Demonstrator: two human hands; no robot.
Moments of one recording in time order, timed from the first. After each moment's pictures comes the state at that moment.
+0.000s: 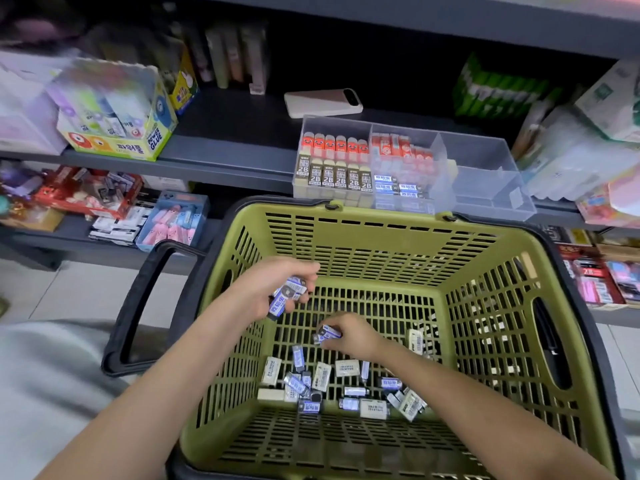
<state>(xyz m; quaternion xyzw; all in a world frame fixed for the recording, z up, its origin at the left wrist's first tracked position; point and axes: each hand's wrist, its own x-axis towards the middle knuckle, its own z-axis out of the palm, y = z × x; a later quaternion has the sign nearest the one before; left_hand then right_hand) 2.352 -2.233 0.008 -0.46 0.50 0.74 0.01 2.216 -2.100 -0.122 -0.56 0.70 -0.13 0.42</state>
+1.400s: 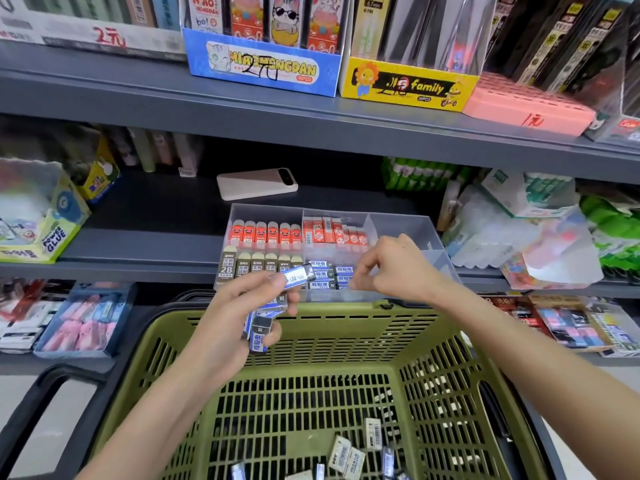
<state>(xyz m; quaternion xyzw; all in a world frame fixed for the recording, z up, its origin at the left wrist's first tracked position) 2.284 -2.243 0.074 -0.24 0.49 0.81 -0.22 2.063 -2.156 0.098 -0.57 0.80 -0.09 0.12</state>
